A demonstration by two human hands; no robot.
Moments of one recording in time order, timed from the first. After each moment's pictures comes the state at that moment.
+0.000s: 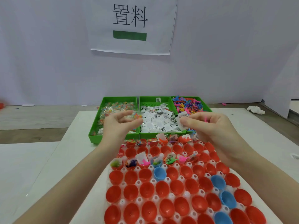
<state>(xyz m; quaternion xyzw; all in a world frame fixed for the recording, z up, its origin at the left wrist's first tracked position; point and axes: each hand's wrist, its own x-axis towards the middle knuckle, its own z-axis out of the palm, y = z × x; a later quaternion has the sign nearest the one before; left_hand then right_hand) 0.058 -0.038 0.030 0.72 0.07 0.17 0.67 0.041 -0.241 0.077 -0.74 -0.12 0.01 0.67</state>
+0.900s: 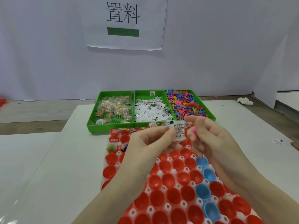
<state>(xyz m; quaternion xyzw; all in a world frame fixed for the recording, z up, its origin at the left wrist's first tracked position) -0.051 -0.121 0.057 0.61 -0.07 0.03 0.79 -0.030 -0.260 0.067 -0.69 -0.11 0.04 0.71</state>
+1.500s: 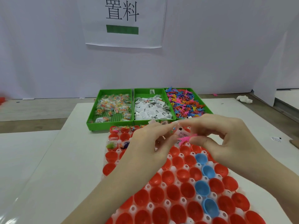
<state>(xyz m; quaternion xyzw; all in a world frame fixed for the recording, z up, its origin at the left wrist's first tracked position) -0.044 -0.112 0.054 0.84 -0.20 0.20 0.45 -0.031 -0.280 0.087 -0.85 -0.33 -0.13 0.38</state>
